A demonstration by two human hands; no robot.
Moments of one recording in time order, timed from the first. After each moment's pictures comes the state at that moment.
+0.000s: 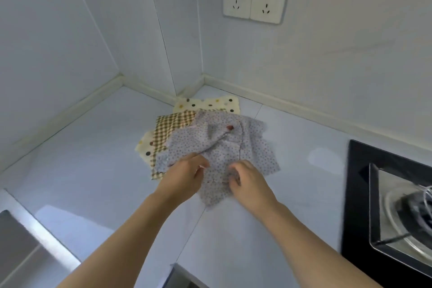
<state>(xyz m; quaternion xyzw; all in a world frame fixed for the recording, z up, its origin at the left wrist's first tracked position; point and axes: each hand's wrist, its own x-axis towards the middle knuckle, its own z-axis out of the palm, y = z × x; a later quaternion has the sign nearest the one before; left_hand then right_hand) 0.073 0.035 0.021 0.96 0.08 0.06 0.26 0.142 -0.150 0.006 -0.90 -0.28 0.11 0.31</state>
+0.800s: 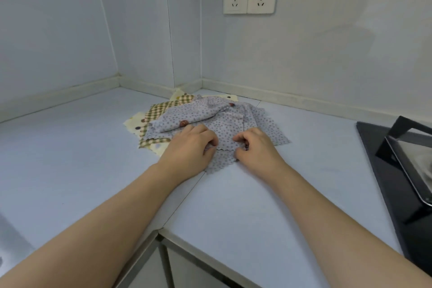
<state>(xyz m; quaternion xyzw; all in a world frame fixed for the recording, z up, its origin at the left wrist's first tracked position) 0.070 0.025 -0.067 0.96 -0.05 0.24 0.11 0.150 -0.149 -0.069 -0.89 -0.30 -0.07 0.33</state>
